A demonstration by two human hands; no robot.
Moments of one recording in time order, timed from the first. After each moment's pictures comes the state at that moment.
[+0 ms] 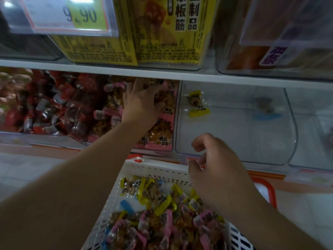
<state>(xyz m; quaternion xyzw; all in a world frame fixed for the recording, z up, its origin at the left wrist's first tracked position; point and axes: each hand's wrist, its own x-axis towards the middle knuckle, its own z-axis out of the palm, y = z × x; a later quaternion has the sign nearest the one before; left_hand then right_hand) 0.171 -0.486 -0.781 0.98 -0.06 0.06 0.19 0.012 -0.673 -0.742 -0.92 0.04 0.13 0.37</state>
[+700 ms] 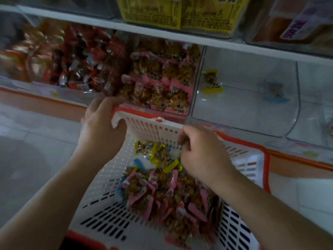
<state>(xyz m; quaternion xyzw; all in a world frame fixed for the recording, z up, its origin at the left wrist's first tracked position) -0.010 -0.392 -0.729 0.95 0.14 0.01 0.29 -0.027 -0.629 -0.735 -0.94 -0.08 0.13 0.32</state>
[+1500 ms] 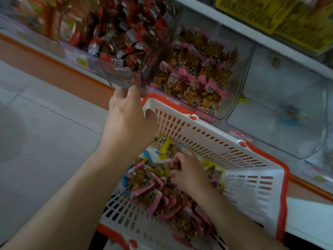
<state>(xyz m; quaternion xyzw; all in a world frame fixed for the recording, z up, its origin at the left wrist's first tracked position) -0.037 -0.362 -0.725 0.91 0.21 -0.01 0.35 -0.065 -0.557 -0.857 -0.94 -0.07 0.28 0.18</state>
